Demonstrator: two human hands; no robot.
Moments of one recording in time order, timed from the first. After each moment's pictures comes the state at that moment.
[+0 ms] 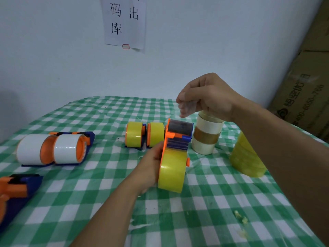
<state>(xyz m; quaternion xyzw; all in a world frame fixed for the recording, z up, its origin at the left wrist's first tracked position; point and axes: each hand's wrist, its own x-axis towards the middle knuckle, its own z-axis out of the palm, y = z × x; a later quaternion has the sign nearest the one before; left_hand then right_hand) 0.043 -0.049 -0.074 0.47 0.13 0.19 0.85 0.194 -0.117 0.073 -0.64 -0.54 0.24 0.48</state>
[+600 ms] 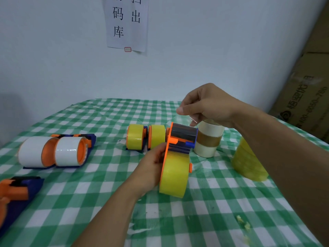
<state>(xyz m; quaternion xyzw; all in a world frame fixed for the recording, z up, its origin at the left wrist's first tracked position) 0.046 -0.042 -0.084 0.50 0.13 0.23 0.82 0.202 -0.112 0.063 -0.71 -0.53 0.23 0.41</state>
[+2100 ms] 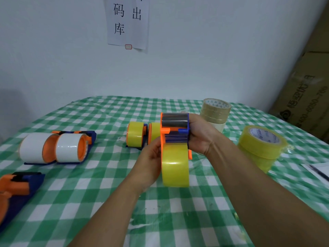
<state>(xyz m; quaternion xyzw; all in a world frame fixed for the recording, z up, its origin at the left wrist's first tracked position) 0.047 -0.037 -0.096 0.58 0.09 0.34 0.73 0.180 -0.094 -0.010 -0.55 -0.30 0.46 0.62</state>
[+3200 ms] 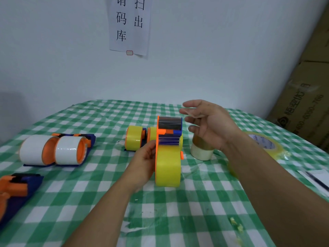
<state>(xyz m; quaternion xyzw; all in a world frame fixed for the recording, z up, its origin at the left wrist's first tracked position) 0.041 -0.024 -0.092 0.54 0.13 0.30 0.77 0.199 -0.123 0.026 -0.56 -0.35 0.34 0.67</state>
